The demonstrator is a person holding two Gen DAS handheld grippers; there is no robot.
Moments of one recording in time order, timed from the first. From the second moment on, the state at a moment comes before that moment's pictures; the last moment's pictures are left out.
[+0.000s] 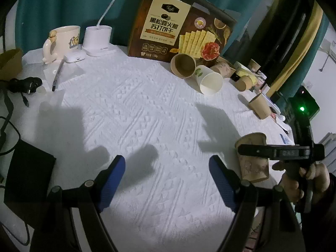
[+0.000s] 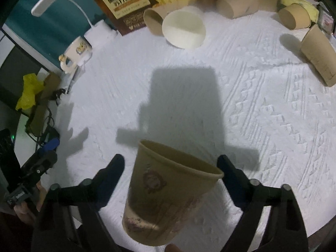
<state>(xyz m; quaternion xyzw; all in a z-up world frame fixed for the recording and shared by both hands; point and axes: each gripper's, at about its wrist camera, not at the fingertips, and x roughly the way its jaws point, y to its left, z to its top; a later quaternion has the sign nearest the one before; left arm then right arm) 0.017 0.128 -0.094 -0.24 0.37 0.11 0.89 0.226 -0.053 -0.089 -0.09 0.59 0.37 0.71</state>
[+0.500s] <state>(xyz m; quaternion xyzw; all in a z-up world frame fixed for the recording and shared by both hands) 0.013 0.122 -0.094 -0.24 0.37 0.08 0.89 0.215 -0.030 -0.044 -0.15 0.42 0.36 0.82</state>
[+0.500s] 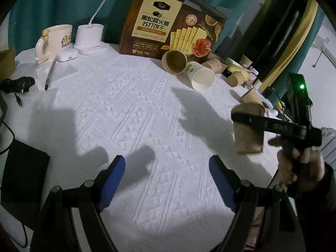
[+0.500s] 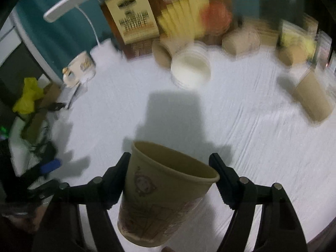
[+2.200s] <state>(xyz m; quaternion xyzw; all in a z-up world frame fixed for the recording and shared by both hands) 0.006 0.077 -0.104 -0.17 0.40 0.07 0.90 0.100 -0.110 -0.064 -0.13 0.26 0.28 0.91</state>
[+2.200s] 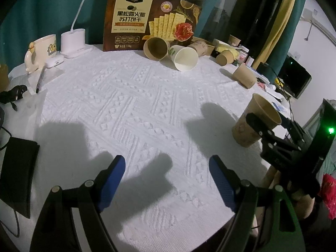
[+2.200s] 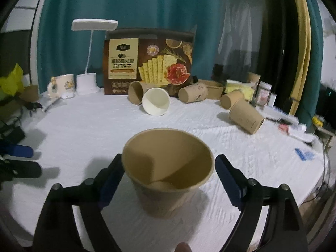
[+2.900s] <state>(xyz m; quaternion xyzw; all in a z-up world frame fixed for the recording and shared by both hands) -0.034 0.016 -0.049 -0.11 0.29 0.02 0.95 0.032 -0.214 -0.004 -0.05 0.31 0.26 0.91</state>
